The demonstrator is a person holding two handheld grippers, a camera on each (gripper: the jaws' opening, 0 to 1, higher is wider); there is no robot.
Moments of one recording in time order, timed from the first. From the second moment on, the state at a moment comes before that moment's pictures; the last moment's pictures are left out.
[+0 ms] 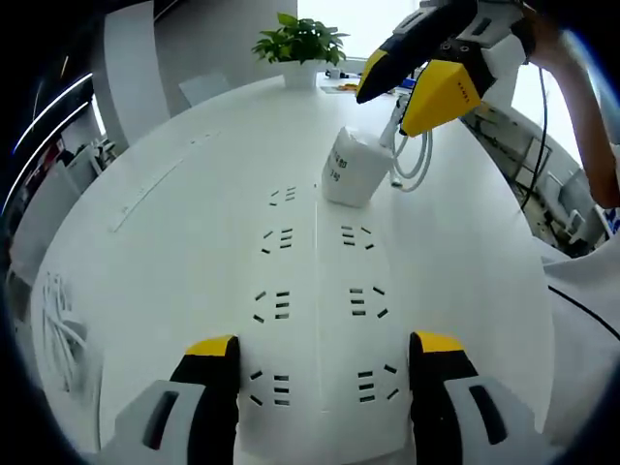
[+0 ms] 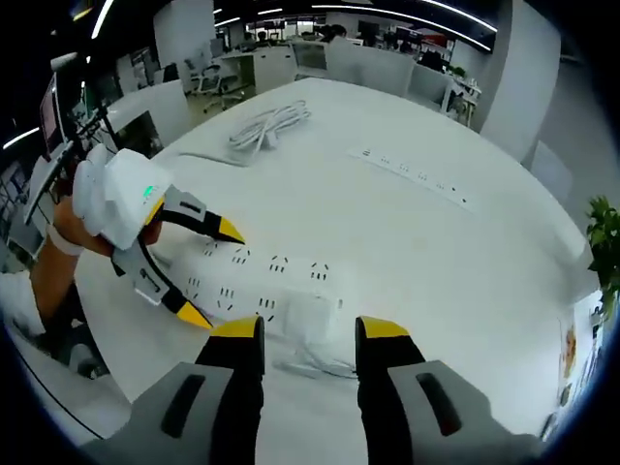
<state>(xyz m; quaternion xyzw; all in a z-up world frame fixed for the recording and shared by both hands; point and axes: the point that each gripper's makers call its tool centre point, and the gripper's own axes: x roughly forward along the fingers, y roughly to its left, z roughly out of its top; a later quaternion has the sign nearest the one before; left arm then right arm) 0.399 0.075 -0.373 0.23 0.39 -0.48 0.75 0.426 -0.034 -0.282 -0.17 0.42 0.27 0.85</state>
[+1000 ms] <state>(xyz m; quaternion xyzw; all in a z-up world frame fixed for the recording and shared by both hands) 0.401 0.075 -0.373 0.23 0.39 -0.48 0.75 0.437 -0.030 -0.307 -0.14 0.46 0.26 0.84</state>
